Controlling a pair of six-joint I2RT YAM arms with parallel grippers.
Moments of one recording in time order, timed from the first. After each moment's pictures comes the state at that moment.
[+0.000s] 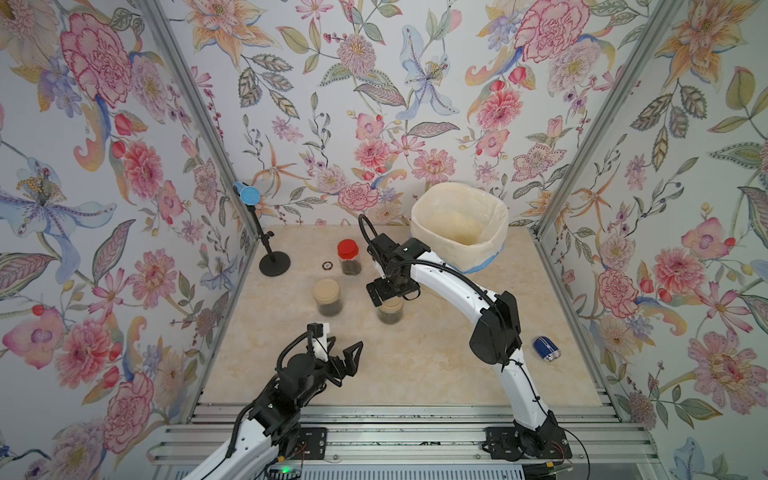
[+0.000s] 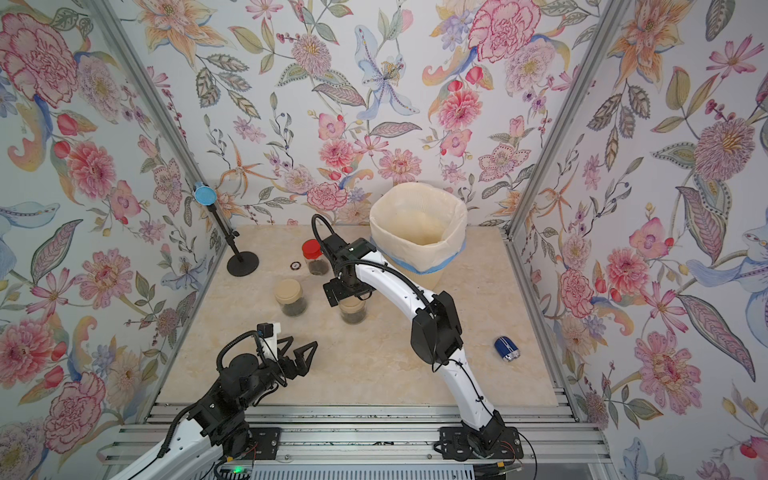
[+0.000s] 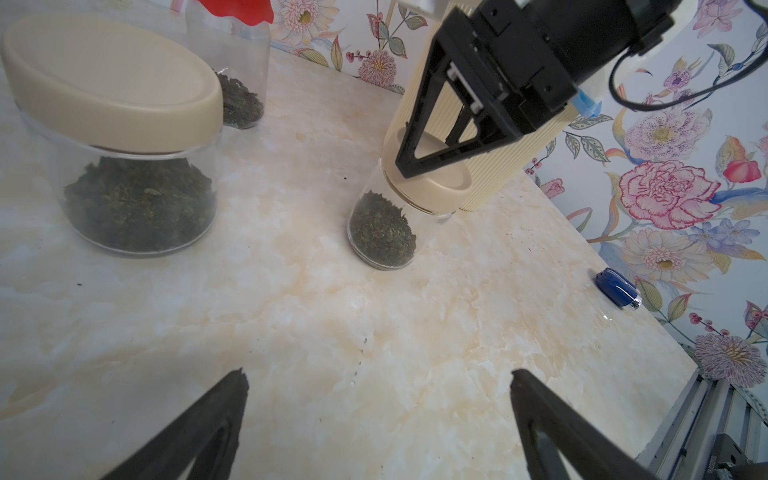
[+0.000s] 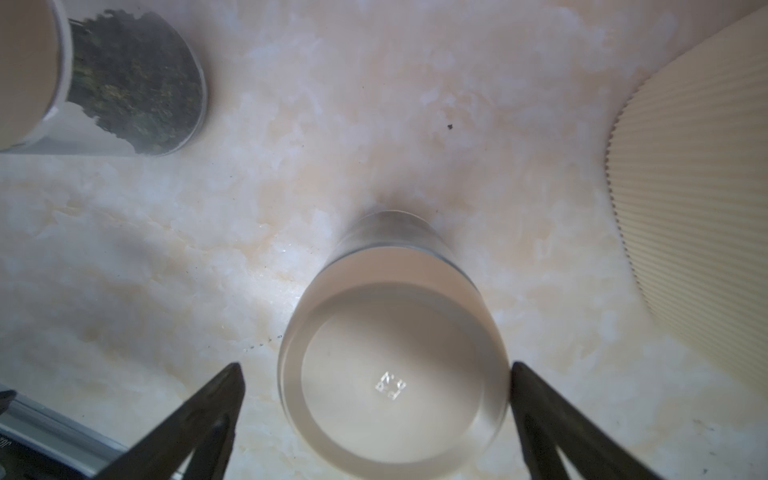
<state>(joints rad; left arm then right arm) -0.64 0.42 0.07 0.05 -0.05 -0.49 0.82 2.31 2.28 -1.28 0.02 0.29</state>
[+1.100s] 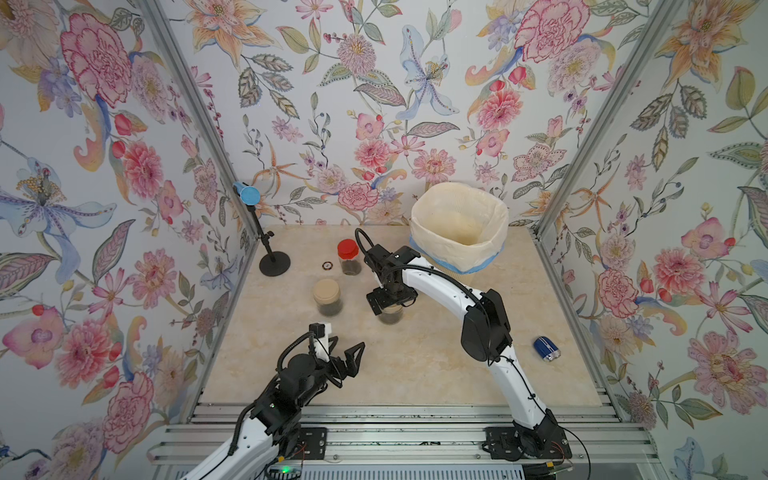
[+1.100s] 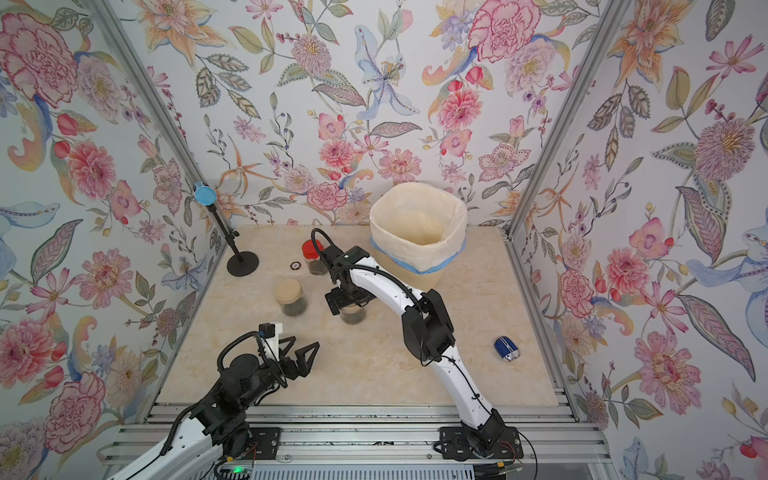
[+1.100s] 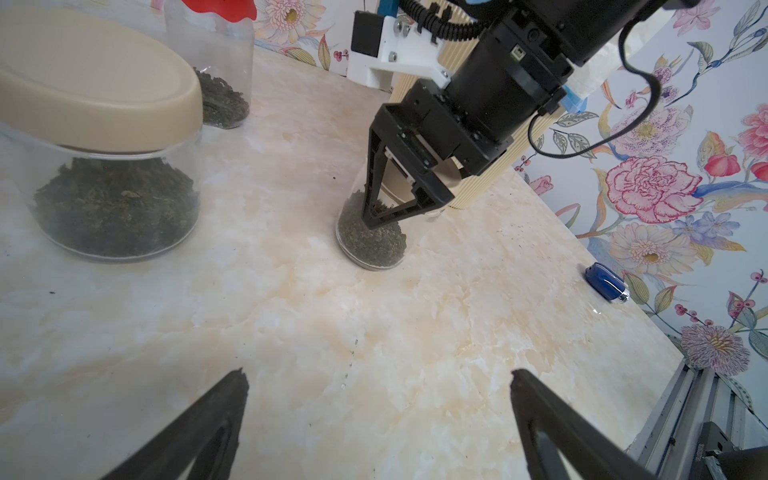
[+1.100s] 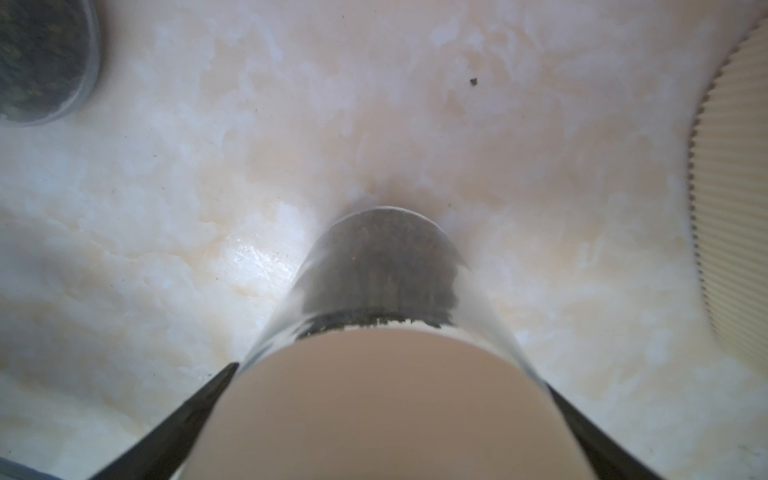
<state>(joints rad) -0.64 0.43 0.05 0.11 -0.02 -0.49 0.81 2.38 2.26 -1.28 0.02 0.28</state>
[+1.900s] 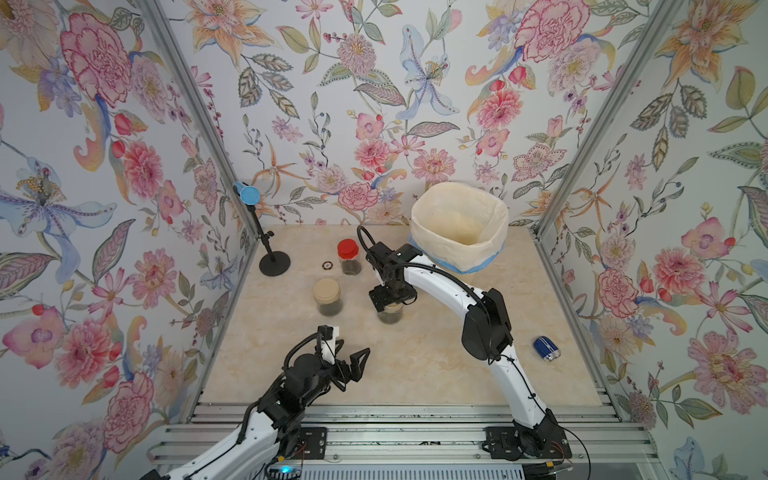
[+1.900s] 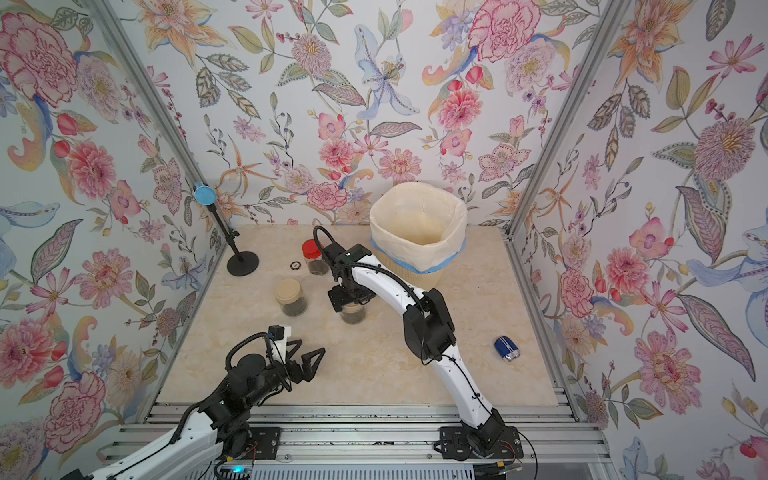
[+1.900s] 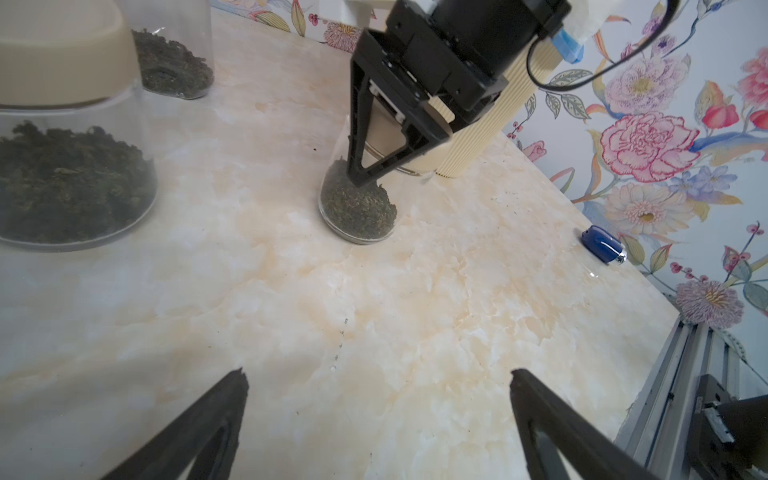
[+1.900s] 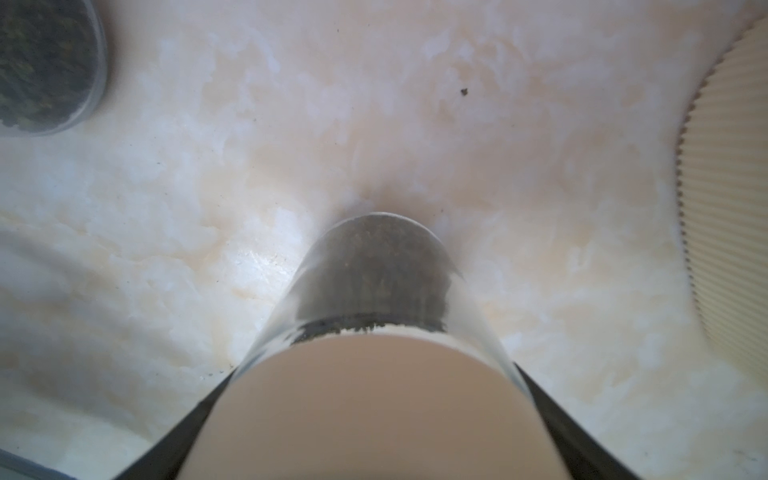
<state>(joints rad) -0.70 0.62 0.02 0.27 0.02 -0.42 0.80 2.38 2.27 -1.28 0.00 0.27</state>
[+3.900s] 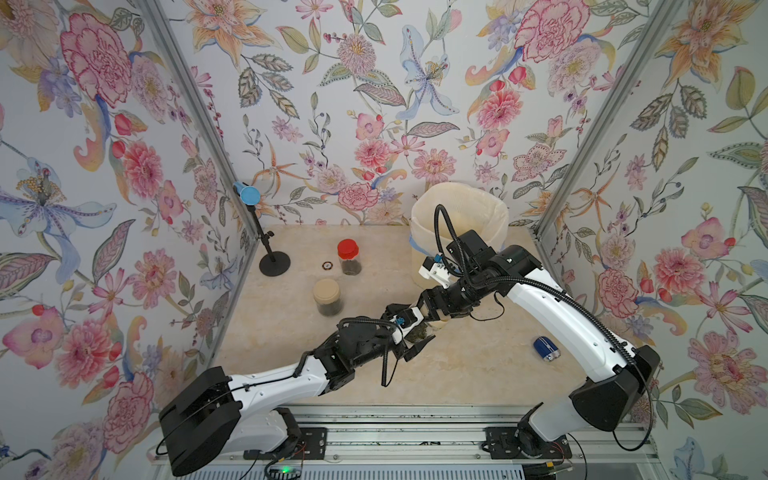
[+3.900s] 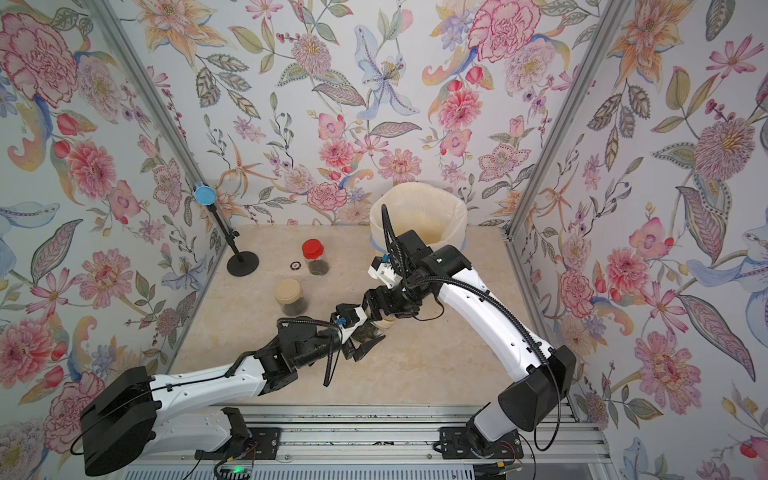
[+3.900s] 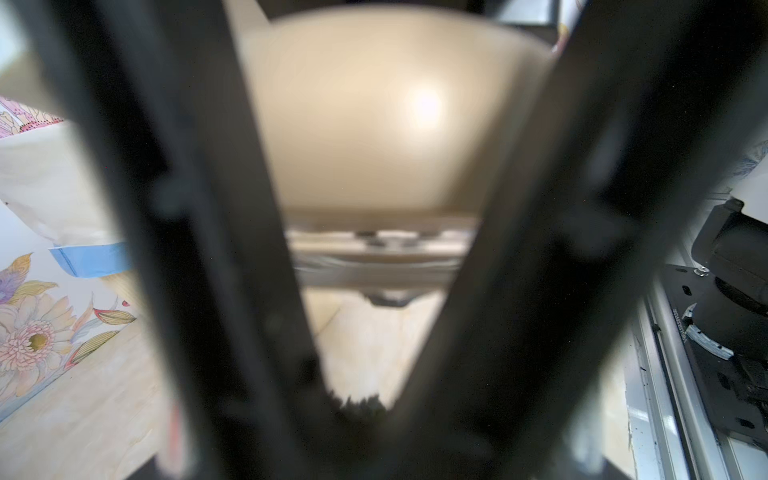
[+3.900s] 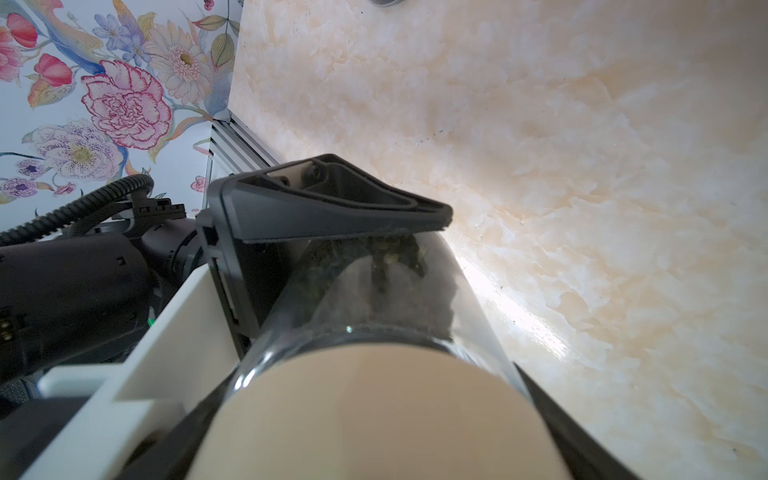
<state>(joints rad) -0.96 1.26 0.57 0.57 0.11 0.20 0.65 1.54 1.65 -1.28 -0.57 0.28</state>
